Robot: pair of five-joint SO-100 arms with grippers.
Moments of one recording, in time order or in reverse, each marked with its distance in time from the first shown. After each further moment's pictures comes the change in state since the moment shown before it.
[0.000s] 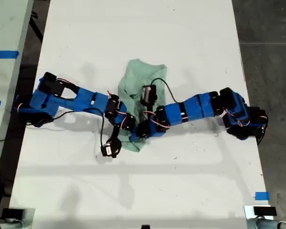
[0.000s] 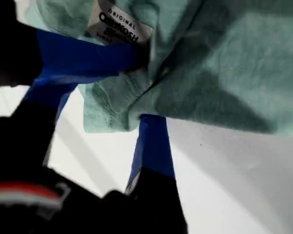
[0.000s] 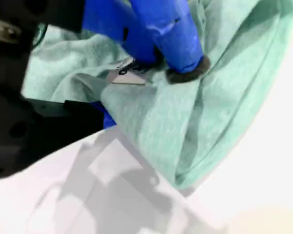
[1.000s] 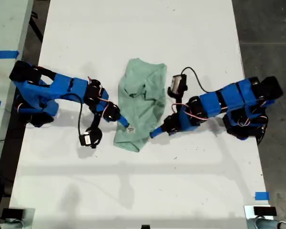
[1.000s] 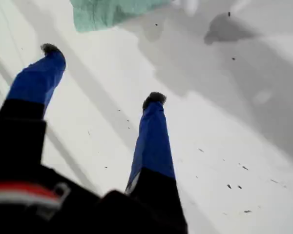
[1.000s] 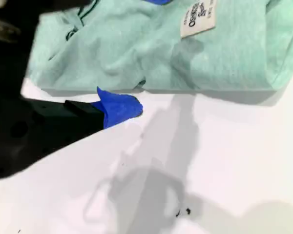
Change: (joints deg) arm 0 -1.9 31.9 22.1 10.4 2.6; arm 1 -4.7 46.1 41.0 2.4 3.5
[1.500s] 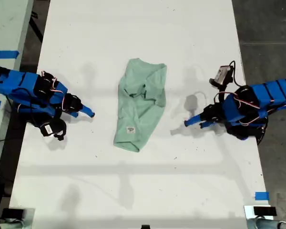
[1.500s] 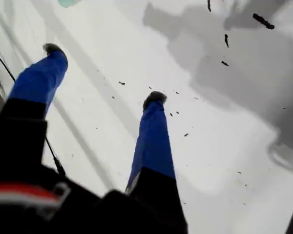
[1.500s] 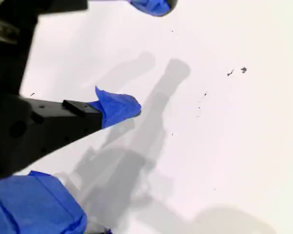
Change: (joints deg) arm 0 0.1 70.9 64.2 2.1 -14.9; arm 1 -0.4 68.3 46.8 14.1 9.1
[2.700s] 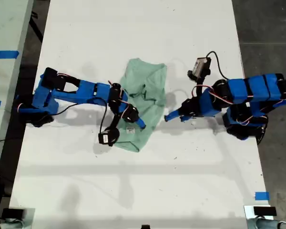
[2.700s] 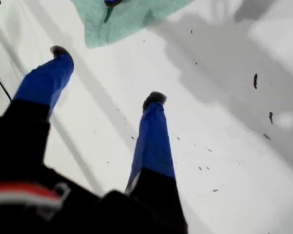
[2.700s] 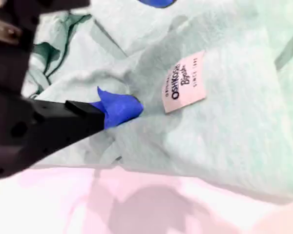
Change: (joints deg) arm 0 -4.9 -95.6 -90.4 -3.6 26.8; arm 1 8.0 -34.6 -24.7 -10.4 -12.3
